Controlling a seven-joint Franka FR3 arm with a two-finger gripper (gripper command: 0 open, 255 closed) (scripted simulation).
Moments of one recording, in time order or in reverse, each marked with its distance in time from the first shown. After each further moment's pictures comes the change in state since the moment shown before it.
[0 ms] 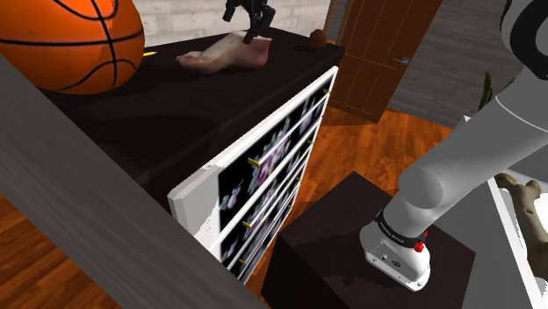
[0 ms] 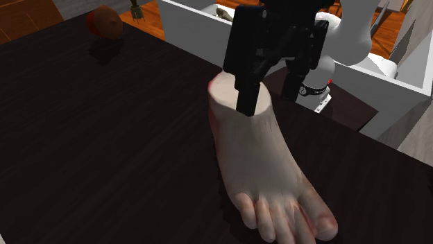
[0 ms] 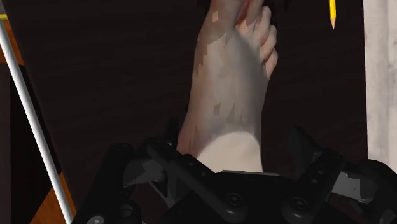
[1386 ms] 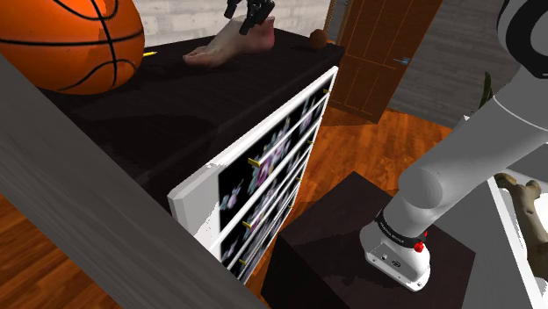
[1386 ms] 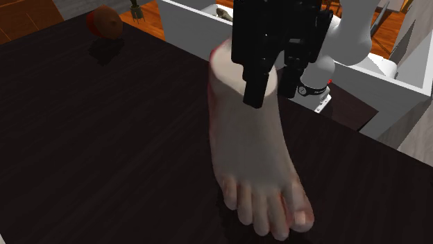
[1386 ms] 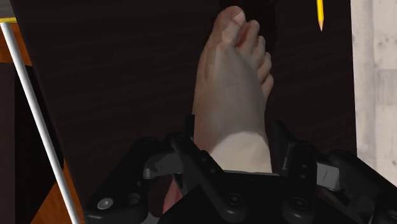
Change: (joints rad) arm -0.003 0.016 0.000 0.071 -0.013 -0.056 0.017
